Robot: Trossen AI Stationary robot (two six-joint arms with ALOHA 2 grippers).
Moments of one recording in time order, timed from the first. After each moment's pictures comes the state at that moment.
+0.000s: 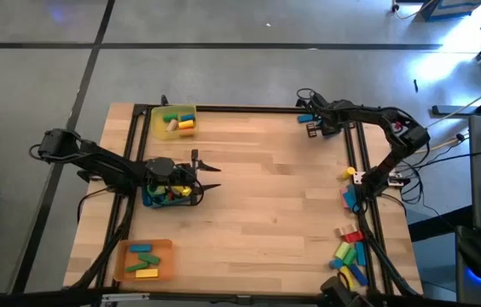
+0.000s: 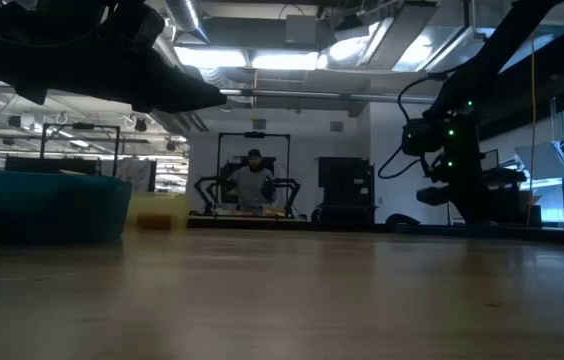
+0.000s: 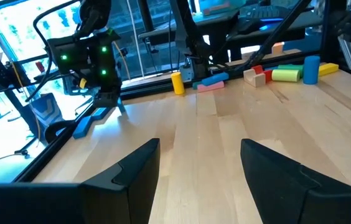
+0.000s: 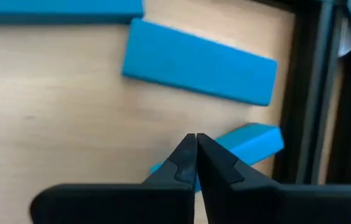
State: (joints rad) left arm -0.07 1.25 0.28 0.85 -0.17 0.21; right arm -0.93 1.65 0.89 -0.67 0.36 0.46
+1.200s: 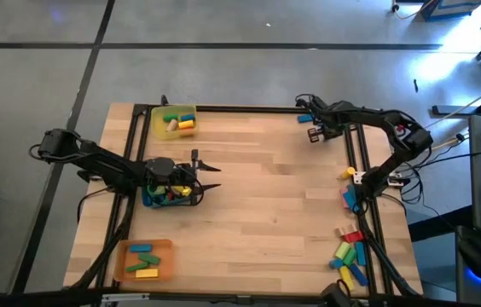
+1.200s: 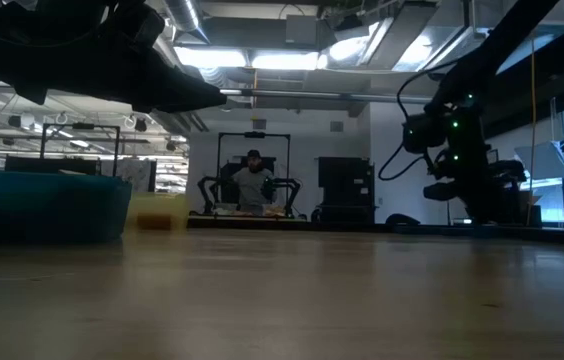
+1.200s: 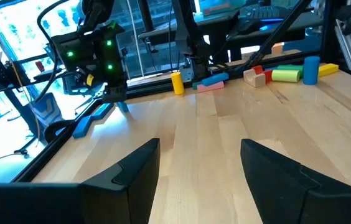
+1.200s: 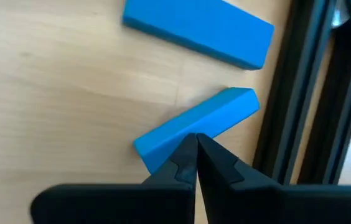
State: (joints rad) left arm -0.07 1.25 0.28 0.85 -0.17 0.21; right arm -0.89 1.61 0.89 -0.79 0.35 0.44
